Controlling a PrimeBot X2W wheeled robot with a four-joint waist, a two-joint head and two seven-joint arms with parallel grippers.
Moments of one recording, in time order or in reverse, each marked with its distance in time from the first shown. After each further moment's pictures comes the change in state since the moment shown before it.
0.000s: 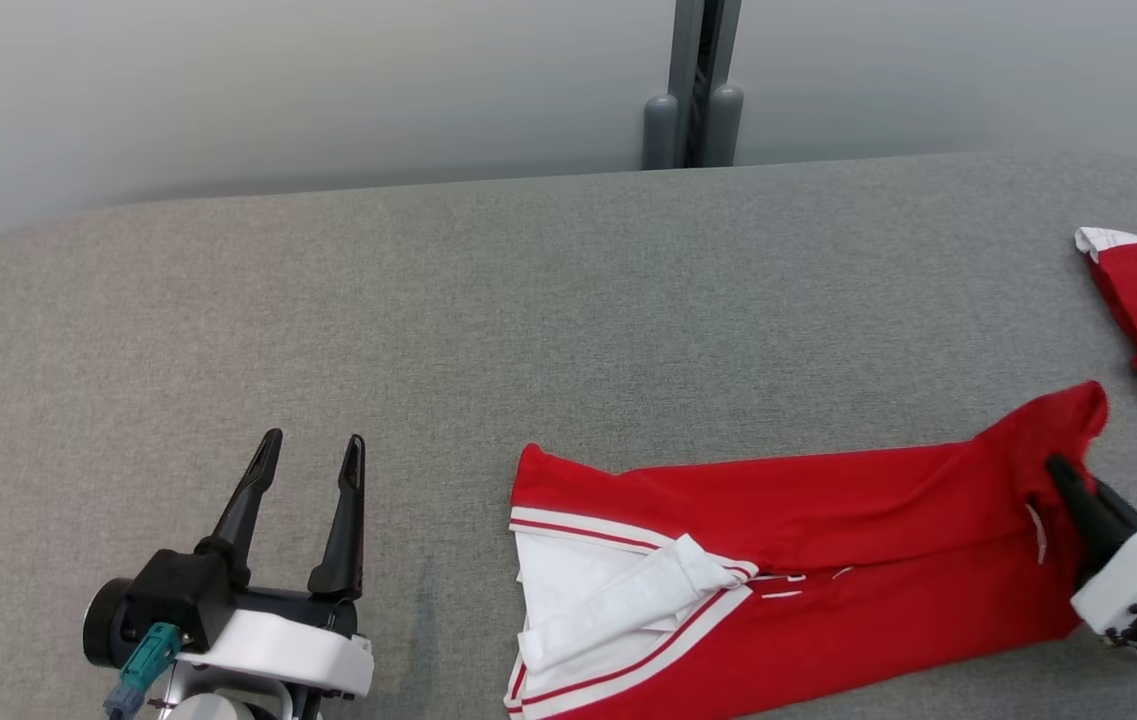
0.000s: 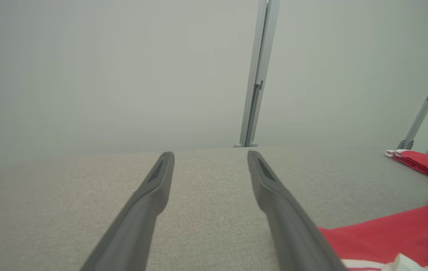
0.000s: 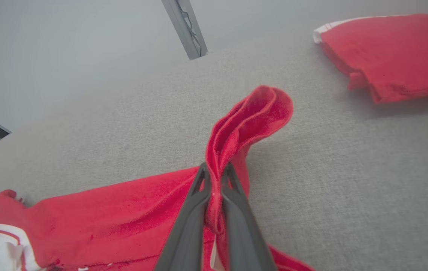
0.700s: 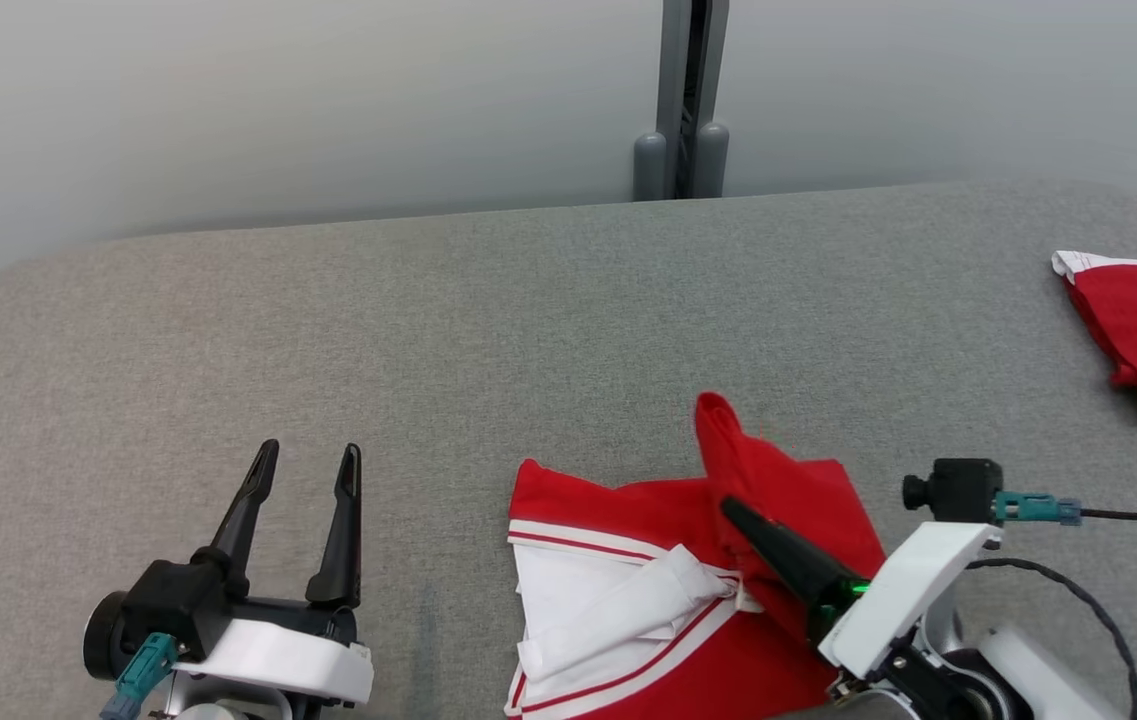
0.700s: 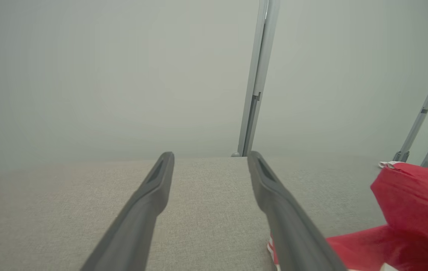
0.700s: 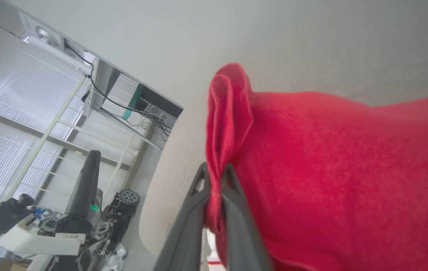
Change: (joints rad) left arm 0.020 0.000 0.004 -0.007 -0.025 0.009 0.000; right arm 0.064 0.250 0.055 -0.366 0.206 0.000 0.257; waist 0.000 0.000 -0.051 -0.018
